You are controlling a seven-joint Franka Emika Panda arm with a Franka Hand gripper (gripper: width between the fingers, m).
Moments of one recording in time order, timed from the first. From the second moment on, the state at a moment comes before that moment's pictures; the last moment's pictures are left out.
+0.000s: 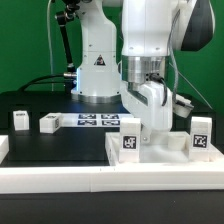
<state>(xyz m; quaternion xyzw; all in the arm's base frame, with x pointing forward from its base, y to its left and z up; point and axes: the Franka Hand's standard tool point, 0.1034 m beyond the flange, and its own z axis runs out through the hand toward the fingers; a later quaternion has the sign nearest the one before) 0.491 0.055 0.011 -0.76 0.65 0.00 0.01</state>
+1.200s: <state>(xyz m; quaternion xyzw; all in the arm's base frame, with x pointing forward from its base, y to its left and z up) 0.476 -0.012 0.011 -0.87 0.49 0.00 -0.01</state>
